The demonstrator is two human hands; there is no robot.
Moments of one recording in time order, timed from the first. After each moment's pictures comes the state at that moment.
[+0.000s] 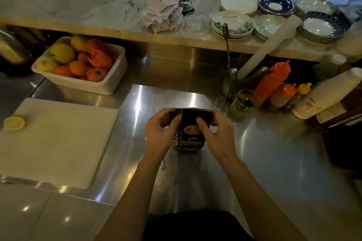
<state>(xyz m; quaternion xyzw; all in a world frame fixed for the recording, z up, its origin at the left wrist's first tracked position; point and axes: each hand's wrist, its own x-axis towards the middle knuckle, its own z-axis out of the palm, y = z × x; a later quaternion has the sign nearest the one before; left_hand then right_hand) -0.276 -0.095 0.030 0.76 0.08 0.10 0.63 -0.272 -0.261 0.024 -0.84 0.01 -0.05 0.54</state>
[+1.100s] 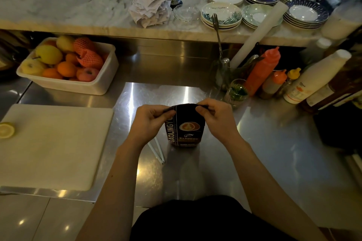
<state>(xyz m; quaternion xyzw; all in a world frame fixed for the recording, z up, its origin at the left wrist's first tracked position) -0.264 -0.053 0.046 0.83 -0.09 -0.01 0.55 -0.262 -0.264 0.045 -0.85 -0.06 -0.05 0.51</state>
